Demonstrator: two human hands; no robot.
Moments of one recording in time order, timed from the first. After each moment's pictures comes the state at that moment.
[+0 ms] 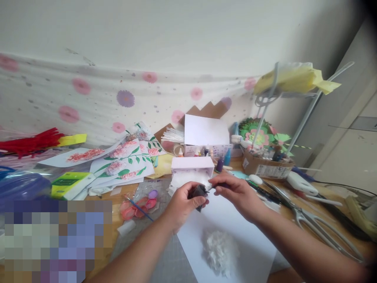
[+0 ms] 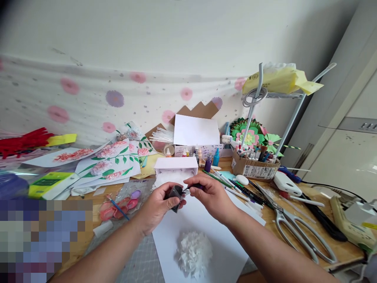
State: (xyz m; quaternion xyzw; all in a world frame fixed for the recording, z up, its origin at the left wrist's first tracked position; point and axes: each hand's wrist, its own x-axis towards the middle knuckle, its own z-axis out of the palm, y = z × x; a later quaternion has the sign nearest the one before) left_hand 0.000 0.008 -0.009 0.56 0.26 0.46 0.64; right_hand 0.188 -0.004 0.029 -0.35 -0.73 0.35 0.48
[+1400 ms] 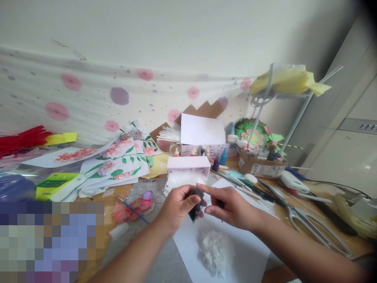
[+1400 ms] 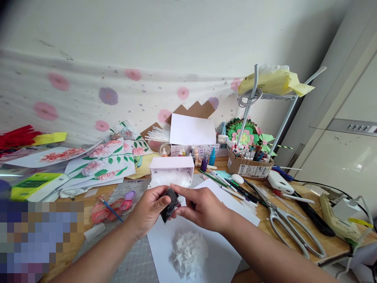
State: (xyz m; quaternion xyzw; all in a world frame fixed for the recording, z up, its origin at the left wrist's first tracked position) left_hand -0.002 0.003 -0.004 0.57 0.24 0.45 0.64; right_hand 0.188 -0.012 0.023 -0.30 -0.89 0.17 0.30
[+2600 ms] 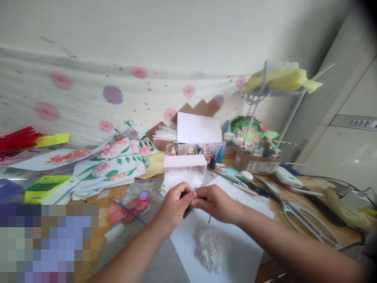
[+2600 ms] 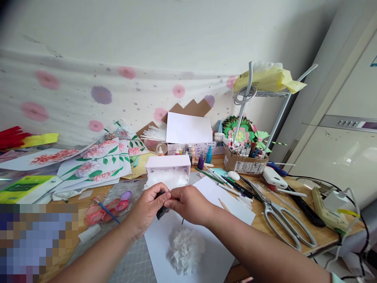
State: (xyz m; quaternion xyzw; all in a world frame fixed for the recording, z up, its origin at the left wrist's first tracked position) left_hand -0.001 0.008 -0.011 0.64 0.36 0.44 0.53; right_hand 0.159 -0.004 0.022 -0.40 -0.82 0.33 0.26
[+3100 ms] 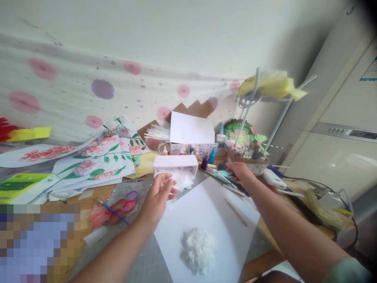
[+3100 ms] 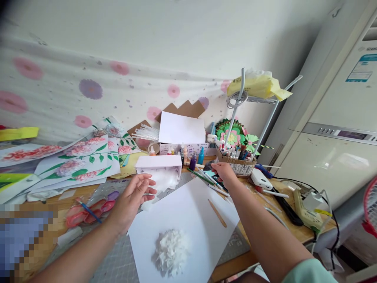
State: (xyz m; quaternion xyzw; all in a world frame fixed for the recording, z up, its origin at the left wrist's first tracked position) left_hand 0.000 0.011 -0.003 0.55 0.41 0.53 0.50; right_hand 0.289 0.070 0.019 -0.70 -0.48 0.34 0.40
